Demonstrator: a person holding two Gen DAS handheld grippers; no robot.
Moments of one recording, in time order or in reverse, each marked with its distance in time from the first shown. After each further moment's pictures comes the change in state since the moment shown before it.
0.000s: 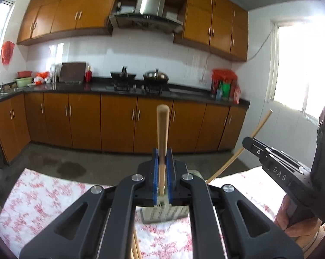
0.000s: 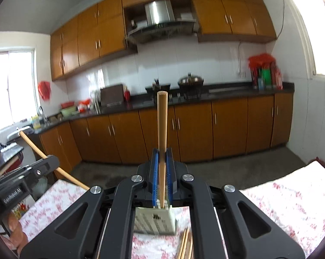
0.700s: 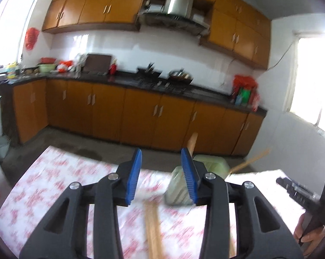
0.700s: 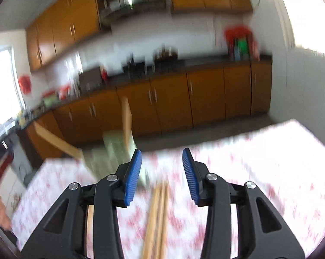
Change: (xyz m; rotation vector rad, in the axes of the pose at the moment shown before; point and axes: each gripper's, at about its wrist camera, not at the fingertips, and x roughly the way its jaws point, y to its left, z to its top) left arm -0.061 0.061 -0.046 -0.113 0.010 0.136; right arm -0.042 -0.054 -0.068 0.101 0.220 -0.117
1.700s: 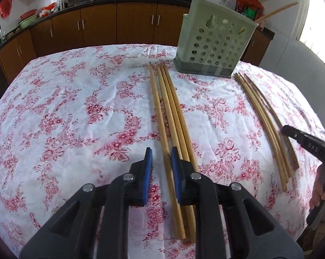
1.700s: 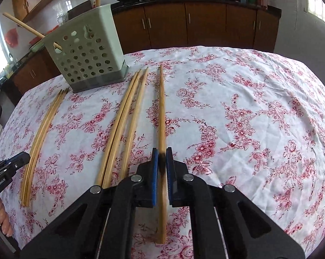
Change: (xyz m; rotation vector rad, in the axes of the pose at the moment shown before) left arm 0.060 0.010 -0.176 0.108 0.537 0.005; right arm 0.069 -0.009 -0.113 -0.056 0.365 -0.066
